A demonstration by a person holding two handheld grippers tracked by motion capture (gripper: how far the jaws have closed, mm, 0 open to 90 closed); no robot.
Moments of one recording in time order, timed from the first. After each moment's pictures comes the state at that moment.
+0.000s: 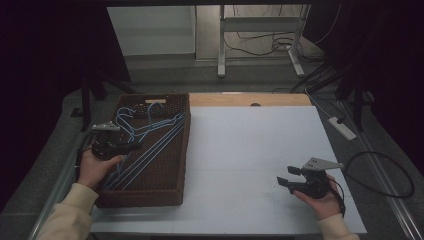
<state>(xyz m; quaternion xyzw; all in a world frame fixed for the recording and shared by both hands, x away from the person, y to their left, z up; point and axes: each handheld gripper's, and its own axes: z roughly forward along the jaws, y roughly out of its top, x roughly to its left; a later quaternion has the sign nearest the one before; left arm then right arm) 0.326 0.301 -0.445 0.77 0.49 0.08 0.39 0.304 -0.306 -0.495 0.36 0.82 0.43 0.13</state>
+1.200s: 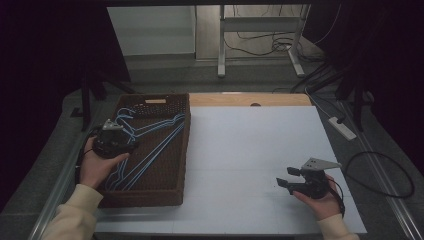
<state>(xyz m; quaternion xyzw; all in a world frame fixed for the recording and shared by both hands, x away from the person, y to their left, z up) 0.325 0.288 -0.438 0.77 0.51 0.20 0.31 0.304 -0.306 -0.497 0.37 0.82 0.42 0.13</state>
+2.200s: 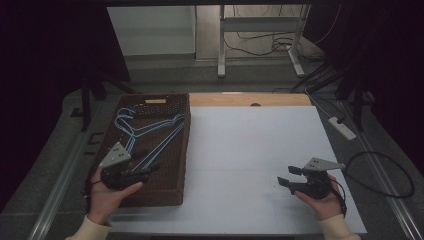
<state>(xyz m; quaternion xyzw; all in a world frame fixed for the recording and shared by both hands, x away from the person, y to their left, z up) 0.239 0.228 -0.429 0.76 0.40 0.19 0.47 0.301 -0.308 -0.491 0.36 0.81 0.44 0.14</state>
